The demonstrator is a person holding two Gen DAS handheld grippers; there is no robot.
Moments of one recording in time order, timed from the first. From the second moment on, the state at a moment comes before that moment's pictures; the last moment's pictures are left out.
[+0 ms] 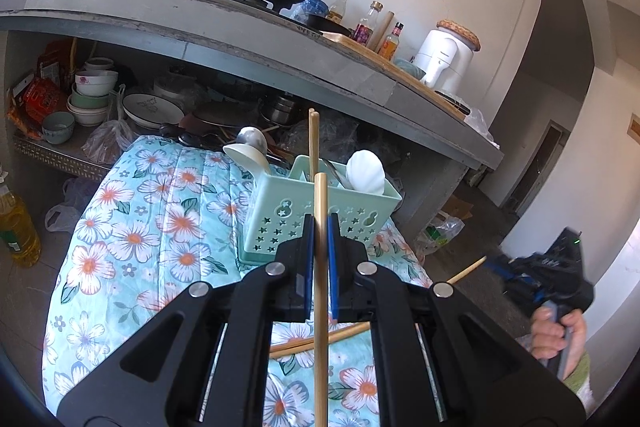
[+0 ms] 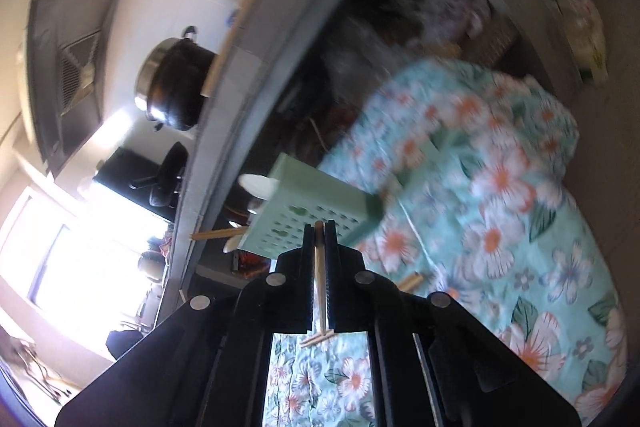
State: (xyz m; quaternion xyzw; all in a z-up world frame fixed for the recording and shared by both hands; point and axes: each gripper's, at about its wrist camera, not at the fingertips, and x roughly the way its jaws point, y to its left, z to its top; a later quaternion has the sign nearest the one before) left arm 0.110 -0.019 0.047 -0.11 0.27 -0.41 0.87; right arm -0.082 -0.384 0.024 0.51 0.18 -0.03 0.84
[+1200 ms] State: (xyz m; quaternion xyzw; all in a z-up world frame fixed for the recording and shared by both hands) left arm 0.125 -0.061 0.112 -0.13 0.17 -0.43 0.88; right arm -0.010 -0.376 0.201 0.20 0.09 -0.08 0.97
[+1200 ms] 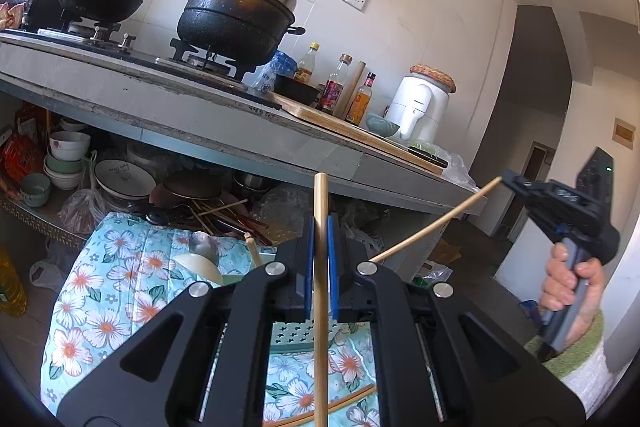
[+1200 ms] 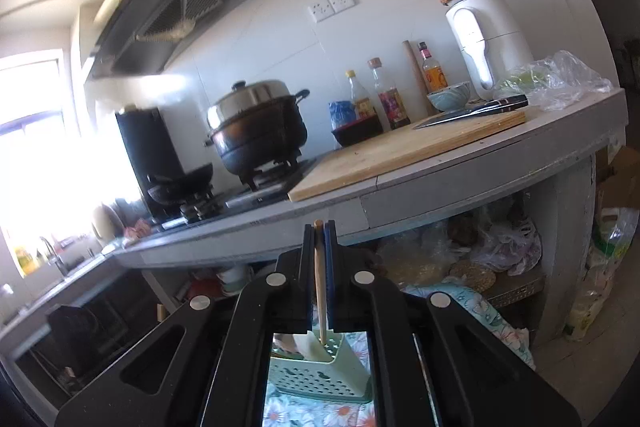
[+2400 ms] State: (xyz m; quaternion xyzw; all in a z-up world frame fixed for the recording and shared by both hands) left arm 0.152 -0.167 0.189 -0.23 0.00 -0.44 0.87; right arm -0.071 -0.405 0.105 0.32 0.11 -0.08 0.94
